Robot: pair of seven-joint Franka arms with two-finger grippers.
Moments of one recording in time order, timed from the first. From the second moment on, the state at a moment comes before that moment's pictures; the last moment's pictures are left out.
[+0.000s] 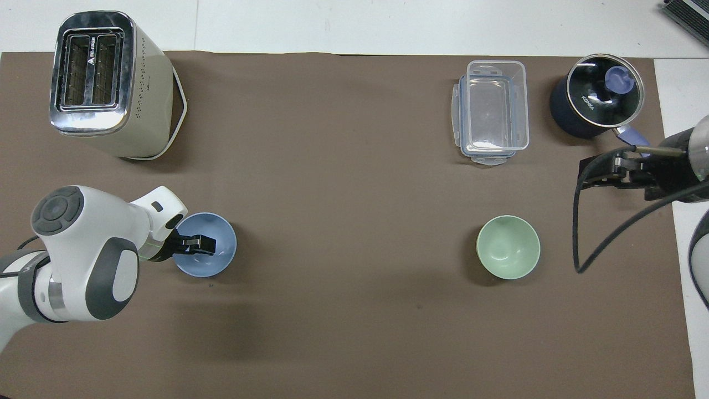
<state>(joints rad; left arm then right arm) -0.11 0.00 -0.07 -2.34 -0.17 2.22 -0.02 -0.03 -0.02 0.12 -1.54 -0.02 1.54 0.27</state>
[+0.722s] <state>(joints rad) -0.14 0.02 -0.07 -2.33 -0.19 2.23 -0.04 -0.03 -0.02 0.12 -1.54 -0.02 1.54 0.27</state>
